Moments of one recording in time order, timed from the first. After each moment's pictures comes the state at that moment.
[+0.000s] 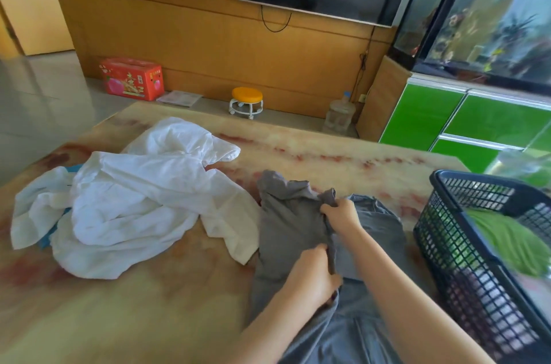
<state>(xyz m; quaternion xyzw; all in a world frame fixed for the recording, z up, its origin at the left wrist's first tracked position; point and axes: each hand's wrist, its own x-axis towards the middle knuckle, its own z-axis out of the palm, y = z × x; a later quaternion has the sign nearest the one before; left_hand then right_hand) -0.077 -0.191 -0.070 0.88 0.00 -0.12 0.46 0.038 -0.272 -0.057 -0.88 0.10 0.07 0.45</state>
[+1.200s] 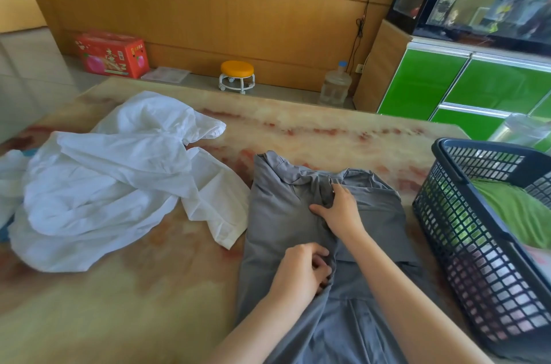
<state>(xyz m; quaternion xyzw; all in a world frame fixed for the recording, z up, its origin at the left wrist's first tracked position) -0.080 -0.201 -0.113 0.81 0.03 -0.11 0.58 0.035 -0.300 -0.105 -0.95 0.02 0.01 0.31</state>
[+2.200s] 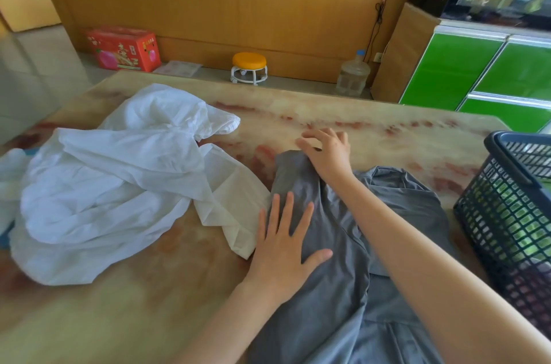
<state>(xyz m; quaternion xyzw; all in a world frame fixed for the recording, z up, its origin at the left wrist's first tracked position) -0.047 -0.132 -0.136 0.98 -0.09 0.03 0.17 0.126 -0.228 -0.089 -0.93 -0.12 -0.13 0.32</state>
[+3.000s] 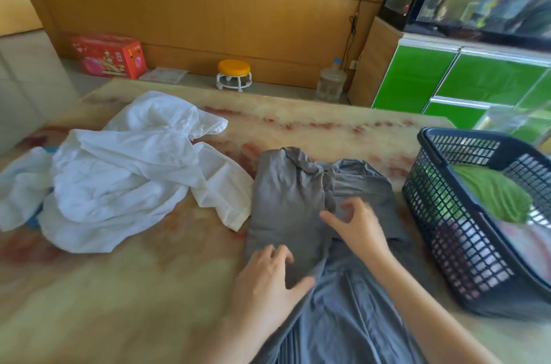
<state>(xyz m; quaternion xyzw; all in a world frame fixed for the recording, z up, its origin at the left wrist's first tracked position) -0.162 -0.151 -0.090 0.96 -0.03 0.00 0.26 -0.058 -0.325 -0.076 -0.95 0.06 0.02 0.32</state>
